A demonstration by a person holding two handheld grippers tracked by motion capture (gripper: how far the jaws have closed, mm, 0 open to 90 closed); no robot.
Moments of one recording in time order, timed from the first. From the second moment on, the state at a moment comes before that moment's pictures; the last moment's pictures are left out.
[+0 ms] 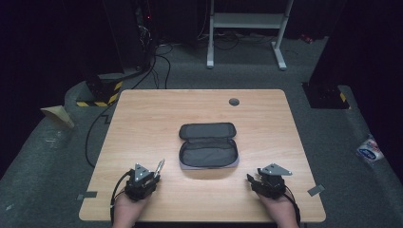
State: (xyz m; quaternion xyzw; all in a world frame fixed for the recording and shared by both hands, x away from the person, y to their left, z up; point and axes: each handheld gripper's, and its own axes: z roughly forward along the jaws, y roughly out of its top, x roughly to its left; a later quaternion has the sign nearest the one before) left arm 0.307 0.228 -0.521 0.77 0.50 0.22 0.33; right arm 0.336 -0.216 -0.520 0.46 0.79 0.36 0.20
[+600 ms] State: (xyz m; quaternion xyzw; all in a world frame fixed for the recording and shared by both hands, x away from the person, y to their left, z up) left arm 0.308 0.233 -0.518 0.76 0.50 0.22 0.35; right arm 0.334 -0.216 -0.523 0.46 0.80 0.34 0.20
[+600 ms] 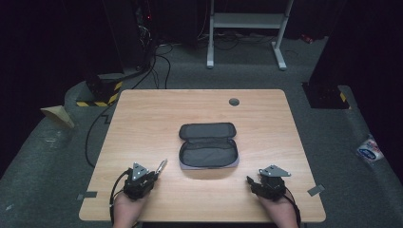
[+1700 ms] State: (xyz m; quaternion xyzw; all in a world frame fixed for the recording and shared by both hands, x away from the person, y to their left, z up) left arm 0.302 0.236 -0.481 0.73 0.44 0.27 0.44; right arm 0.334 -0.214 -0.523 0.46 0.79 0.34 0.21
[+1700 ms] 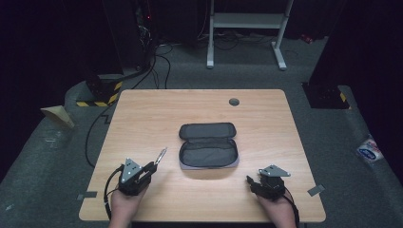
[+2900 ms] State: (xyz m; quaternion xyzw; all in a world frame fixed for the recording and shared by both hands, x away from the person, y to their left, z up) left arm 0.347 0.186 -0.452 0.77 0.38 0.24 0.45; right arm 0.333 -0.213 -0.523 0.46 0.79 0.34 0.21
